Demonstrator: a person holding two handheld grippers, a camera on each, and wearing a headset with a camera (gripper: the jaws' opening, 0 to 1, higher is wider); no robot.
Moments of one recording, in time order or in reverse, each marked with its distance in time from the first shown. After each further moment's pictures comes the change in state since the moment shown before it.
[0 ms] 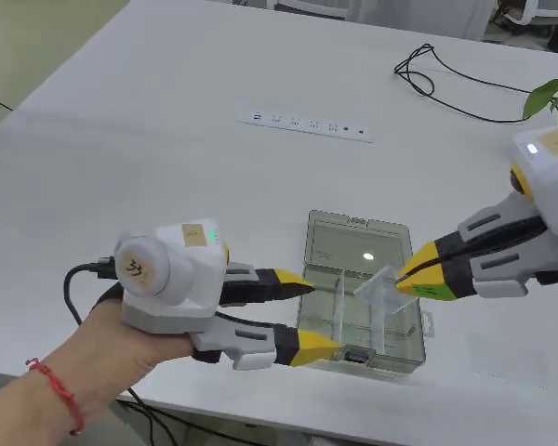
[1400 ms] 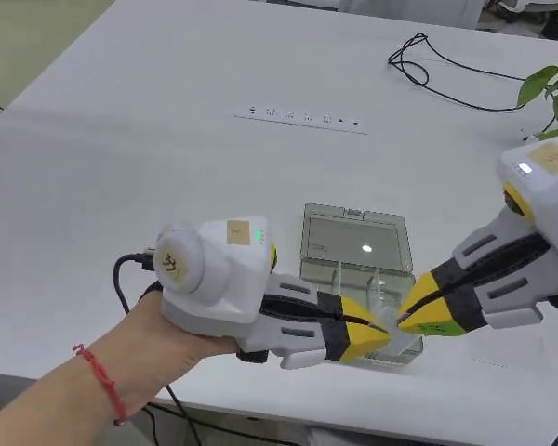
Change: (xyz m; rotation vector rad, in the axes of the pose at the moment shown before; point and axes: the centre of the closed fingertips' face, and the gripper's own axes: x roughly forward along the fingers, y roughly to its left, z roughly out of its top) left arm 0.032 -0.061 0.033 0.047 -0.078 -0.248; right arm 0.004 0.057 -0.002 -0.032 0.048 0.171
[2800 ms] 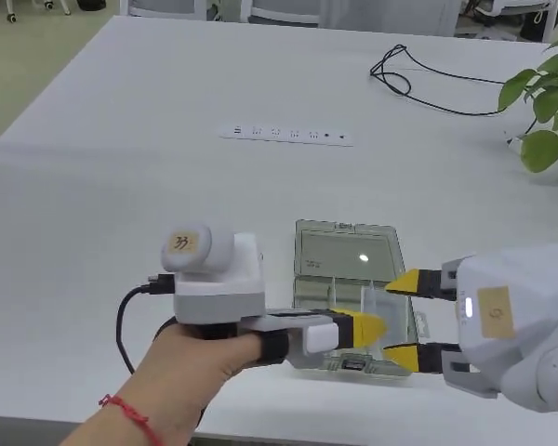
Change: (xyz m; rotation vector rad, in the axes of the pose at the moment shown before) left arm 0.007 0.040 -0.008 -0.715 -0.080 0.197; right arm 0.000 -0.042 -0.020 -0.257 0.224 -0.606
